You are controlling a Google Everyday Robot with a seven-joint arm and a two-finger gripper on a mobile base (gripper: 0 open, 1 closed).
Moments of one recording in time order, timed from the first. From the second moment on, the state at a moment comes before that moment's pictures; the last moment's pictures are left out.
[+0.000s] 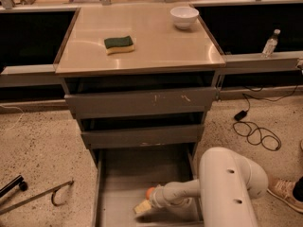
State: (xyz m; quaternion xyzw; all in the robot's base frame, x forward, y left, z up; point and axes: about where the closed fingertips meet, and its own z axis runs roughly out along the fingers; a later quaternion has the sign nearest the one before) arm 0.527 0.019 0.129 -0.33 0.89 0.22 0.22
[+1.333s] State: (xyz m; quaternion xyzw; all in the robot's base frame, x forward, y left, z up) arm 0.526 0.020 0.130 -0.33 0.89 0.23 0.22
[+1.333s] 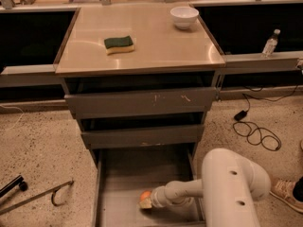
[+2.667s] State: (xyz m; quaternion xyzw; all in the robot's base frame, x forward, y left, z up) arm 0.687 -0.062 0.397 -0.30 0.78 0.36 0.42
